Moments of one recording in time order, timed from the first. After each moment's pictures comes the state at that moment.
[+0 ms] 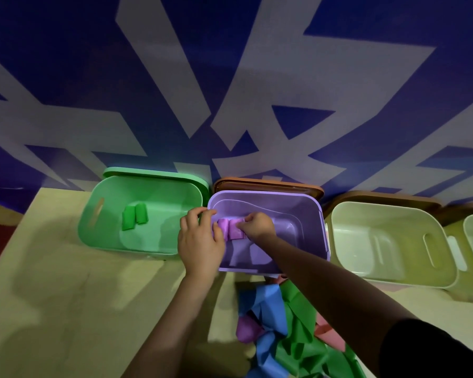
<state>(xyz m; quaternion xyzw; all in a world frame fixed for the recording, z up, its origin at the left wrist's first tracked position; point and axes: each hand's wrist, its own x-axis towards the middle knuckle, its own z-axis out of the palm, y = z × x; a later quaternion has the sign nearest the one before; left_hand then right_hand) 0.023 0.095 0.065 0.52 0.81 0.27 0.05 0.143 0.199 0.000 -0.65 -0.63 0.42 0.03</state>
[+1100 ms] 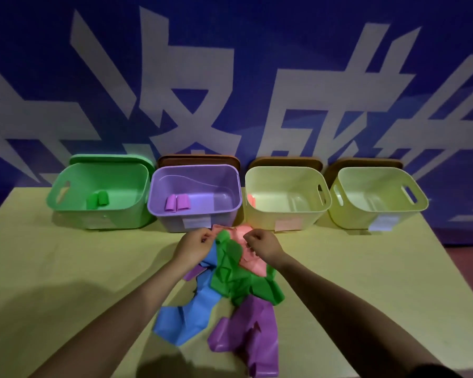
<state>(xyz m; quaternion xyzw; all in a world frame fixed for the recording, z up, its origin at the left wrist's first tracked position) 0.150 -0.004 0.069 0.55 0.71 0.24 0.38 0.351 0.025 0.070 -0.63 -0.61 0.46 0.17</state>
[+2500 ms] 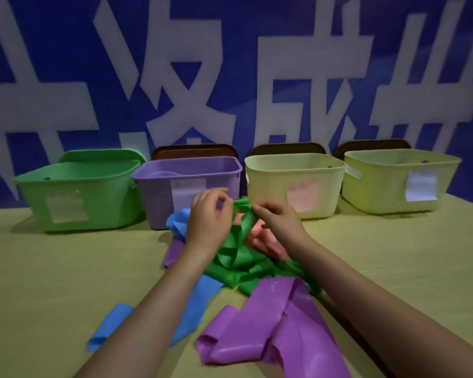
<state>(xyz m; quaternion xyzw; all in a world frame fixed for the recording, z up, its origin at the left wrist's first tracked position) 0.204 -0.030 -0.026 0.64 0.52 0.57 0.04 0.352 -0.015 -0.030 -0.43 -0.63 0.38 0.53</state>
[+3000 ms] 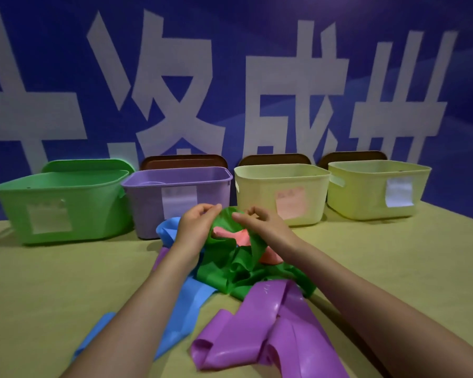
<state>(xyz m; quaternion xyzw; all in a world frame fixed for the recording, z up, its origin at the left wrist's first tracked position) 0.199 -0.030 -0.020 0.51 0.51 0.60 0.36 0.352 -0.028 -0.022 -0.41 -0.66 0.42 0.48</state>
